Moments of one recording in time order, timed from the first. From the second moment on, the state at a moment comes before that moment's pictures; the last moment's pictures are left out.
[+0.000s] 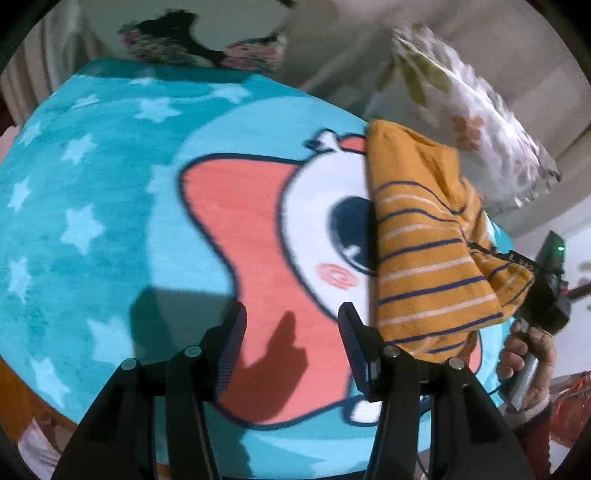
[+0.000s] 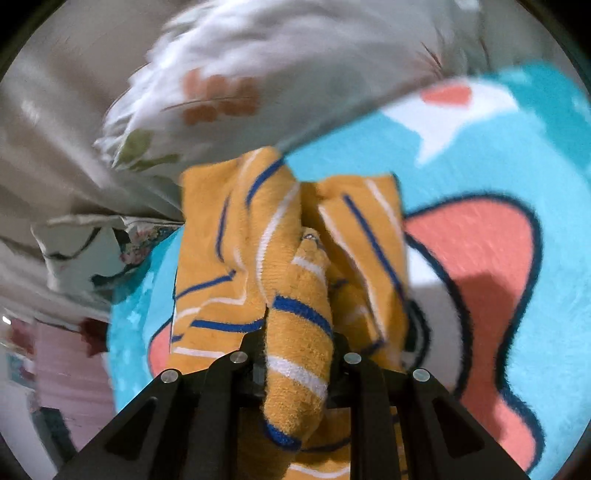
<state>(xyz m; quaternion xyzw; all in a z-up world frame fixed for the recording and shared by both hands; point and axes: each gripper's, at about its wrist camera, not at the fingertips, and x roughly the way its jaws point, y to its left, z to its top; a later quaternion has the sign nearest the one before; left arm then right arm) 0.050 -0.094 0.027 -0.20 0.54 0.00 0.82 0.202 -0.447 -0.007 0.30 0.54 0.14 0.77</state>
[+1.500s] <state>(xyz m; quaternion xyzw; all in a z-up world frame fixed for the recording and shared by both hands) 0.121 -0.219 -0.015 -0.14 0.59 -0.08 0.79 0.111 -0.500 -0.026 0.27 0.59 0.16 0.74</state>
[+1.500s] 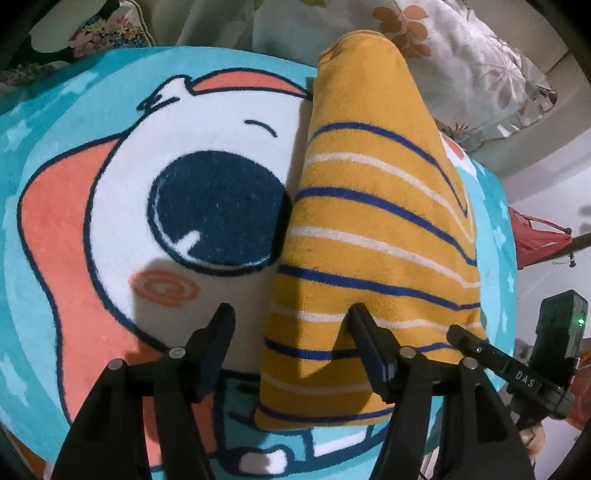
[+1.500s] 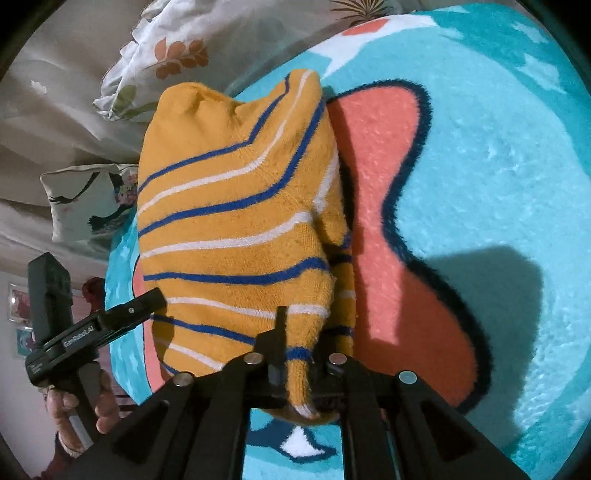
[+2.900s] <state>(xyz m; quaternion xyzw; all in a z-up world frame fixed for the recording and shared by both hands) 0.122 -0.177 0.021 -0.15 0.55 -0.08 0.82 0.184 -0.490 0.030 0.25 0.49 0.14 0.82</state>
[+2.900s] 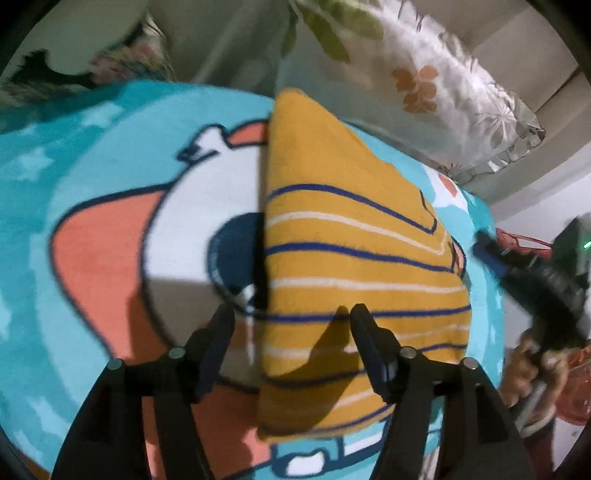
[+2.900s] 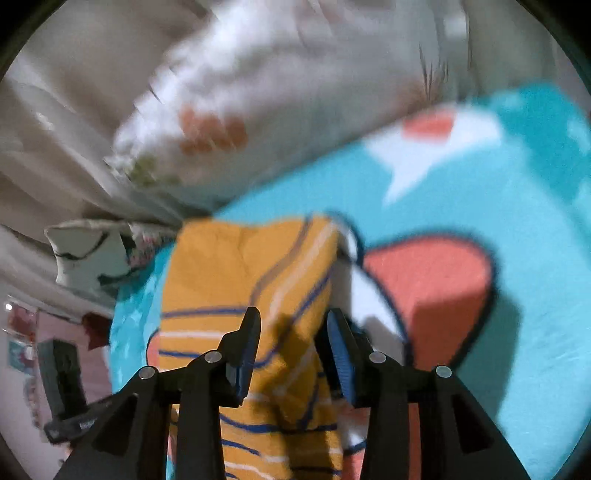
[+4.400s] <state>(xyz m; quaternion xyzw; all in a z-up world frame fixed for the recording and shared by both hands) -0.004 -0.203 0.080 -0.06 0.38 0.08 0.92 0.109 -0.436 0.030 0.13 0.49 0.23 0.83</state>
